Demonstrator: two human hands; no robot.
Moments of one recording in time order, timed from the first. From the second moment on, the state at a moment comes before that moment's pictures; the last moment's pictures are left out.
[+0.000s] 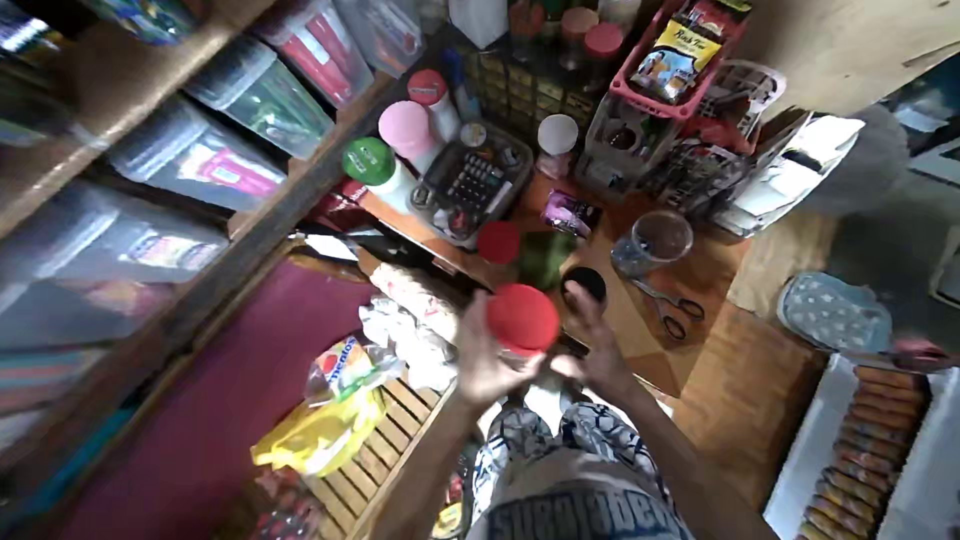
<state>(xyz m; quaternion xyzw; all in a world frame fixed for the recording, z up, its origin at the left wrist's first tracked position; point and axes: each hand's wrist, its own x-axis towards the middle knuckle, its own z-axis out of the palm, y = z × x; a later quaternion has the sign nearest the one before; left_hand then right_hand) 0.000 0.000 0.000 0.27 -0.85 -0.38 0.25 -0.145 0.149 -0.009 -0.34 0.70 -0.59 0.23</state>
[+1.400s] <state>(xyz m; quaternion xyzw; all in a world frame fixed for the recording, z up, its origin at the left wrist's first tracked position) -0.225 -0.018 0.104 -0.12 -0.76 -0.61 -0.16 -0.382 0.309 0.156 -0.70 0.53 -0.24 -0.41</state>
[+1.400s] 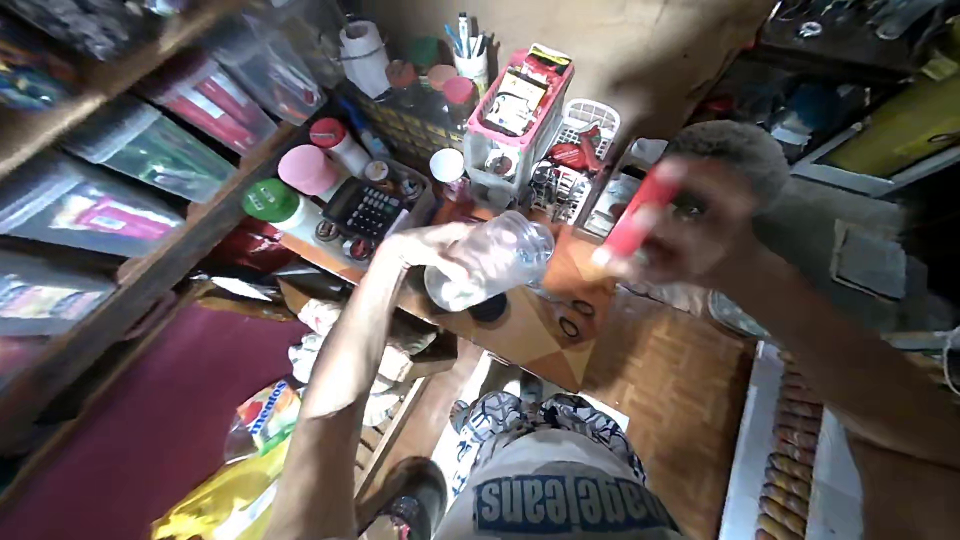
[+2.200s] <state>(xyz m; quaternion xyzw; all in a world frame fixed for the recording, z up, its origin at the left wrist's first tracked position) -0.340 0.129 0.092 -0.02 -0.89 0.35 -0.30 -0.384 0.321 -0.085 -0.21 0.88 -0.41 0.13</state>
